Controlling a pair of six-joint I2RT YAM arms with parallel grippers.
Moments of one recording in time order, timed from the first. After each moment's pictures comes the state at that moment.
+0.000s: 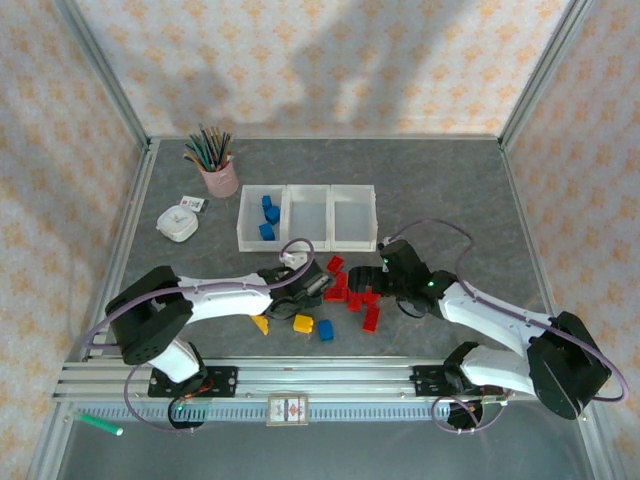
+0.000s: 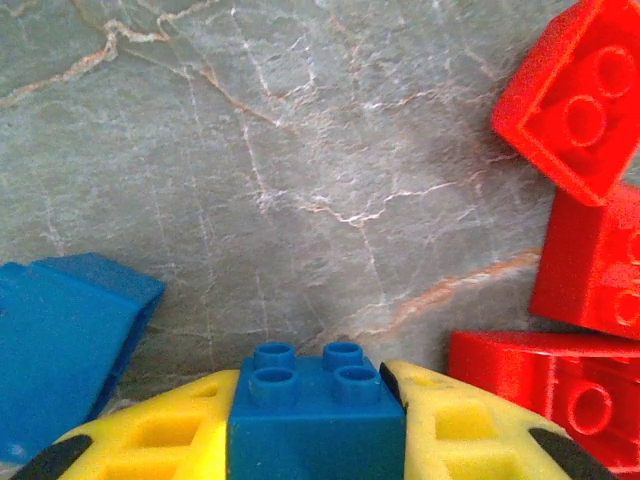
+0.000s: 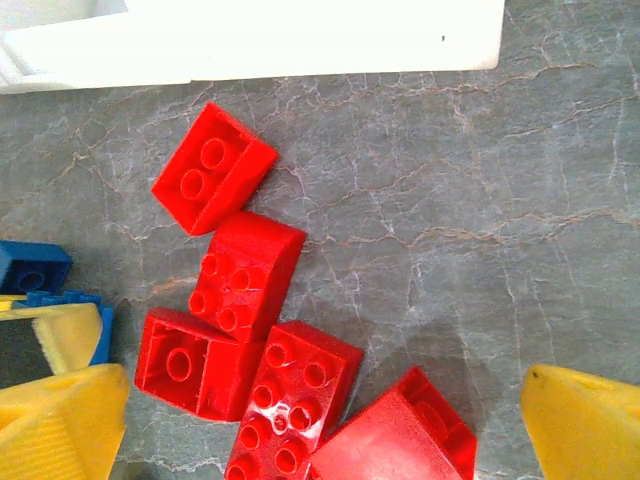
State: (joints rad) left arm -0.93 1.56 0.78 -0.35 -0.27 -1.05; right arm 0.67 1.14 0.54 -0.27 -0.05 0.64
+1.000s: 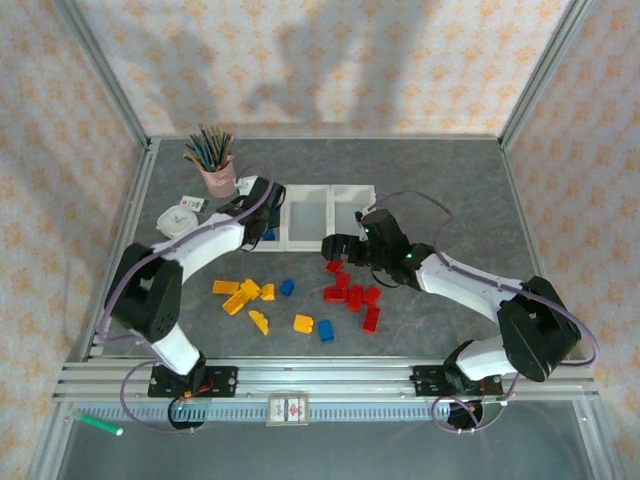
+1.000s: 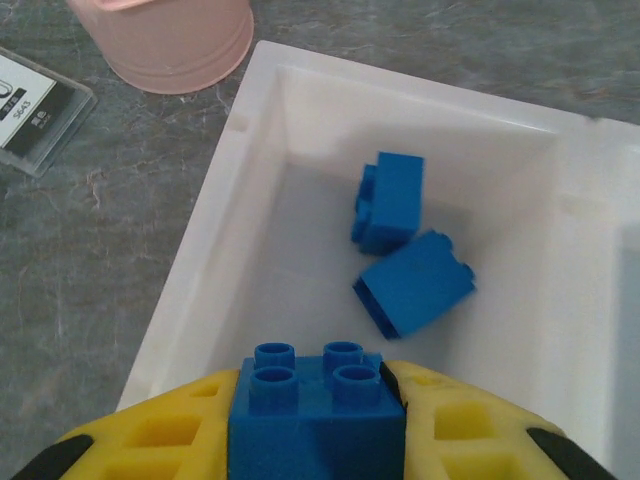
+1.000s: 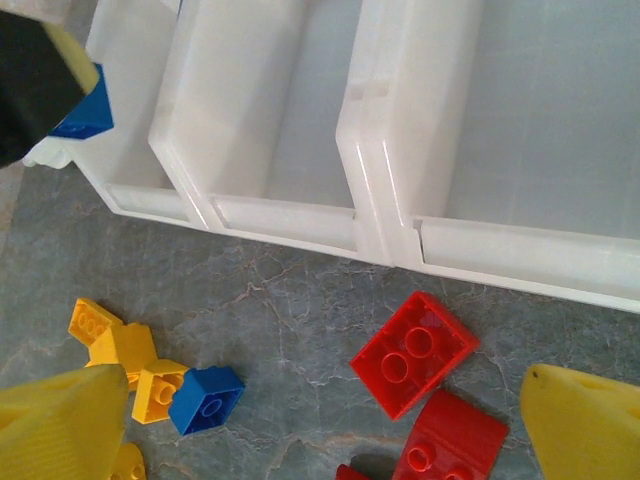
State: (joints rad) left arm -0.40 1.68 1.12 -0.41 -0.45 -0.61; right arm 0.67 1.39 0.79 -0.11 -0.14 0.67
